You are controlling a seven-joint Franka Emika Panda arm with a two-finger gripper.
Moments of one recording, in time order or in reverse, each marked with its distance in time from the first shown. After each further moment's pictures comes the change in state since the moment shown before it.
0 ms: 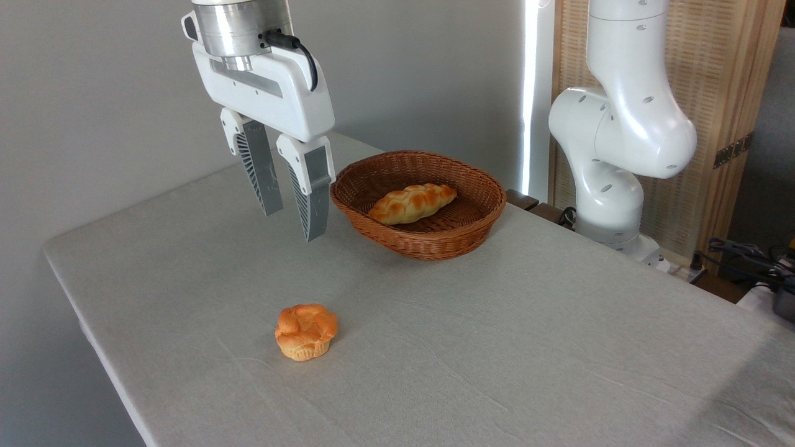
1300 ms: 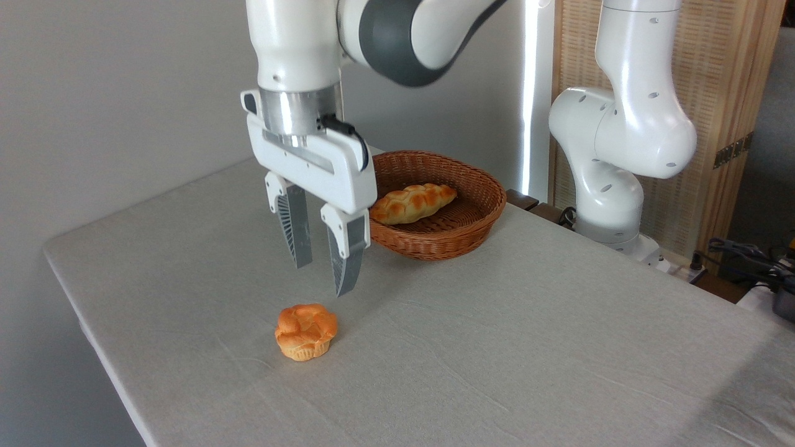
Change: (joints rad) arm -0.007 -0.151 0.001 -0.465 0.000 0.412 0.000
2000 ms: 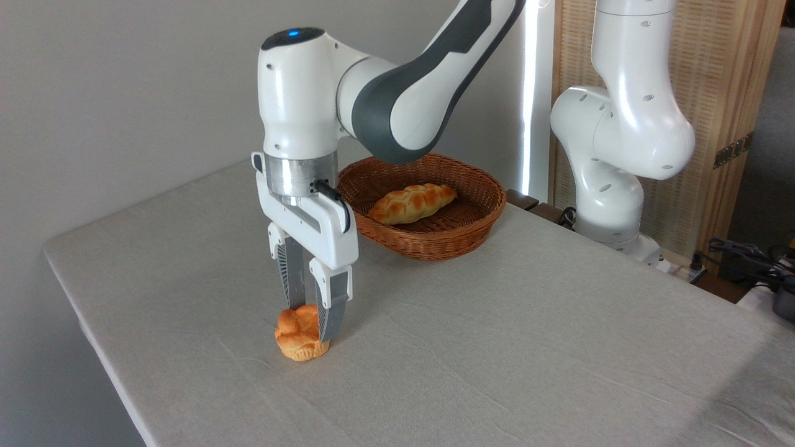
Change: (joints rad) arm -0.057 0.081 -0.003 -0.142 0.068 0.277 0.001
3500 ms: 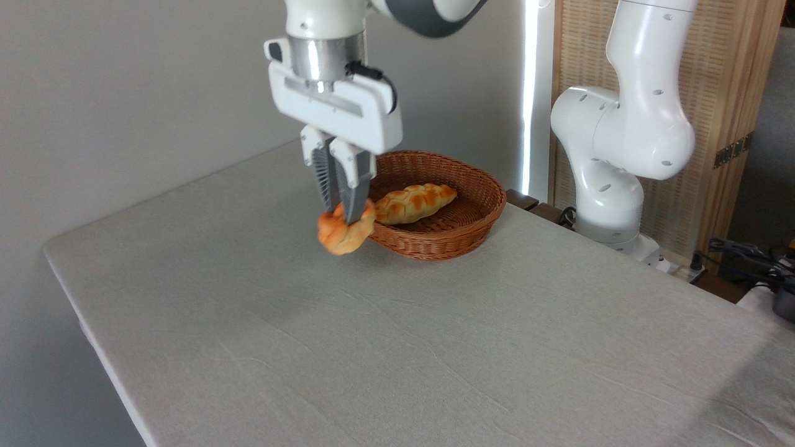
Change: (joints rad) arm -0.004 -0.278 -0.005 0.073 -0.140 -0.464 -0.120
